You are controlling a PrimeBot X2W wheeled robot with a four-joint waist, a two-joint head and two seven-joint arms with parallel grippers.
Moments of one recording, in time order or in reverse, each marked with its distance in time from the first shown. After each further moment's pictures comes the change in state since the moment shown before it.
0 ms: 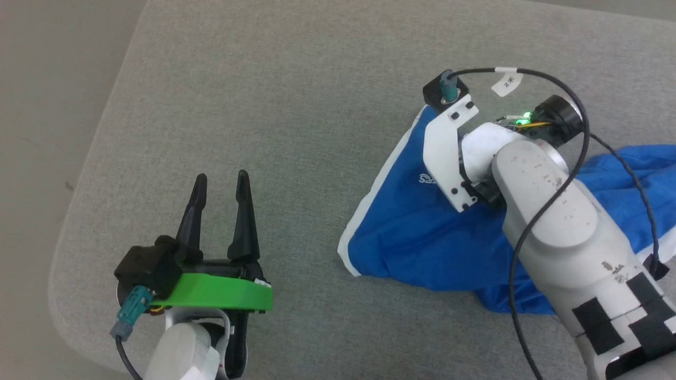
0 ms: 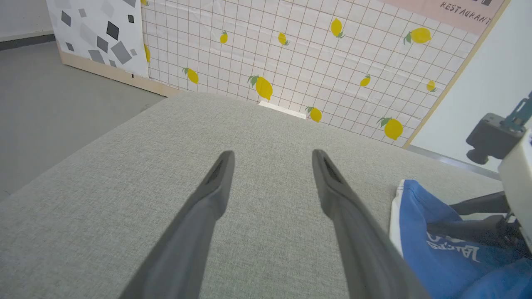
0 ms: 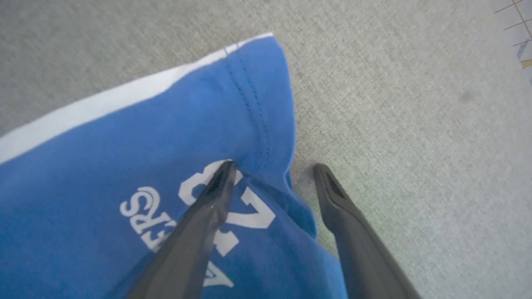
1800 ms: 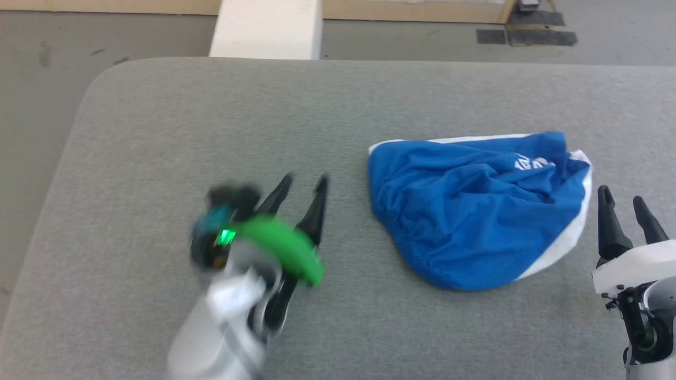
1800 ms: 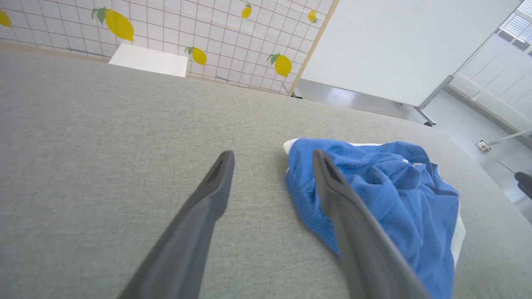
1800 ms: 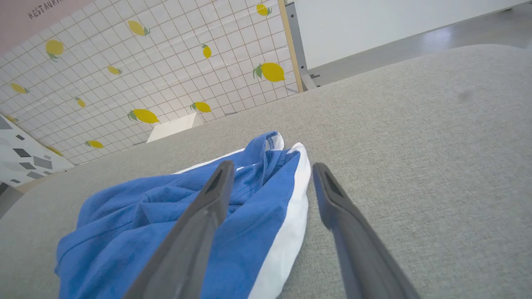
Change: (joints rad) left arm -0.230 -0.001 -0.175 0.300 -0.149 -0.054 0.264; right arm 0.681 0.039 -0.749 -0.525 0.307 0.000 -0.695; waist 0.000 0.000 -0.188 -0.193
